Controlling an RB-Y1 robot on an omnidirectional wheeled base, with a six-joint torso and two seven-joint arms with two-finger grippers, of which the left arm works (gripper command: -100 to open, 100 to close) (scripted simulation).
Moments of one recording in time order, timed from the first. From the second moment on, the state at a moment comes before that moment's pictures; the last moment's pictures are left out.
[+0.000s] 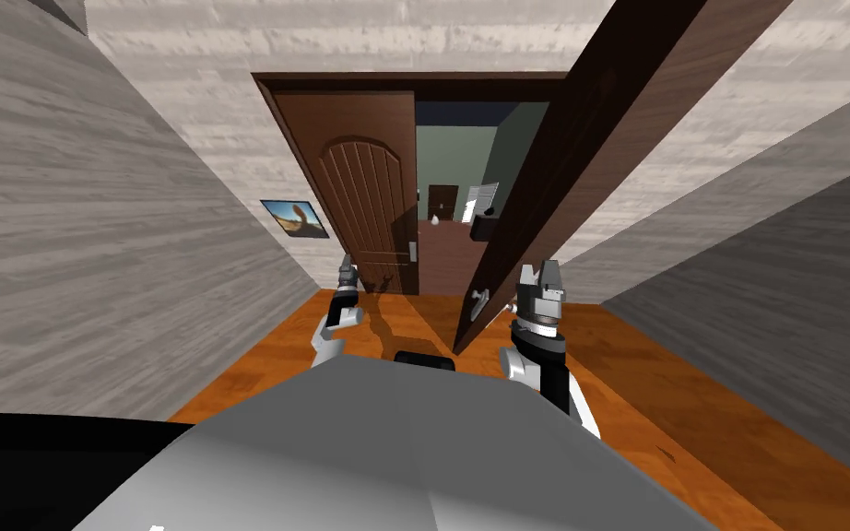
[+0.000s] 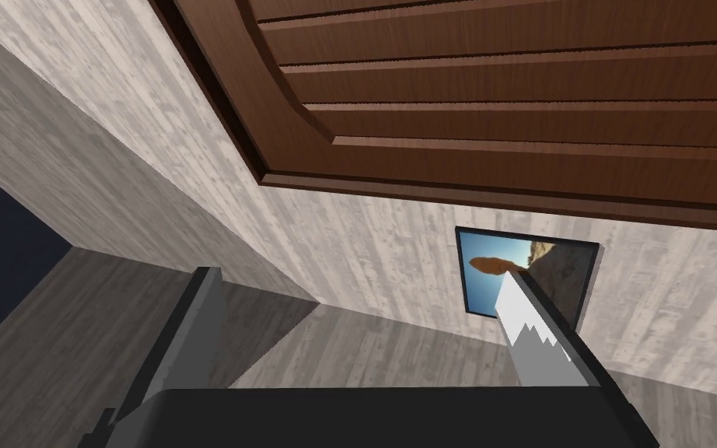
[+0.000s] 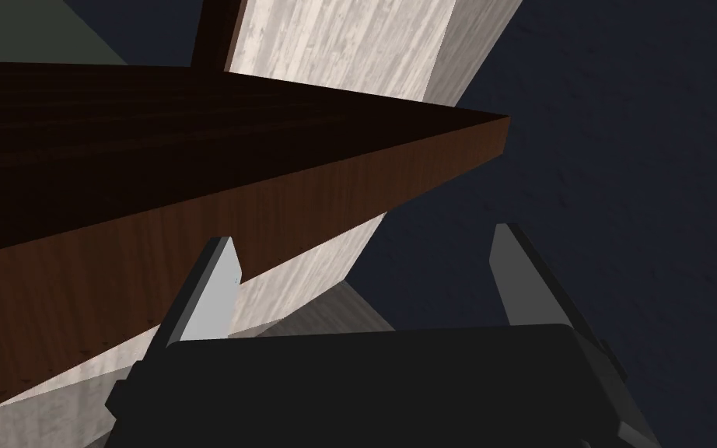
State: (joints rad) arm 0.12 0.07 0.32 -1.75 0.10 -0.38 -0.20
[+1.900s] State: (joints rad) arm -0.18 0.05 0.56 -1.21 0.11 -0.39 -0.26
